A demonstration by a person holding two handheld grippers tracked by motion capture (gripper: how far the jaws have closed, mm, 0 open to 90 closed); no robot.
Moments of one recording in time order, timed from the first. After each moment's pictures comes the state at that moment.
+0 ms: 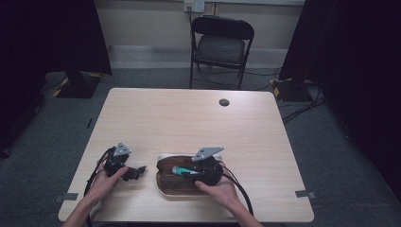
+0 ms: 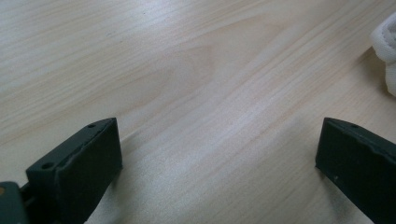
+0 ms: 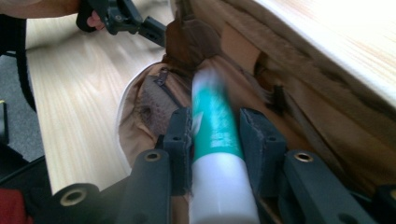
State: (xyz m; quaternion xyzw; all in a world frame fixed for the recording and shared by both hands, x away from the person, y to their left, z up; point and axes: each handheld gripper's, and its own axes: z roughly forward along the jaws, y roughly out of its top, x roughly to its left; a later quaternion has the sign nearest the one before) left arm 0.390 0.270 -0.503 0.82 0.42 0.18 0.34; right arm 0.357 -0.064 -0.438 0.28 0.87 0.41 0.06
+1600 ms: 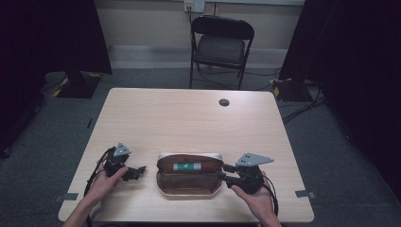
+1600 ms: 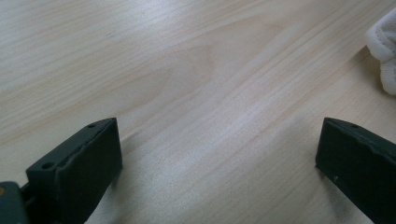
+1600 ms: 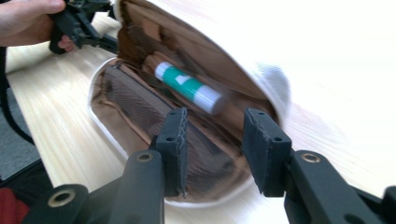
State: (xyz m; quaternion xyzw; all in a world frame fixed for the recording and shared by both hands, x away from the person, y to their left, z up) left arm 0.390 0.270 -0.503 0.82 0.42 0.18 0.35; right arm 0.322 -0.166 -0.417 0.35 0.81 0.45 0.12
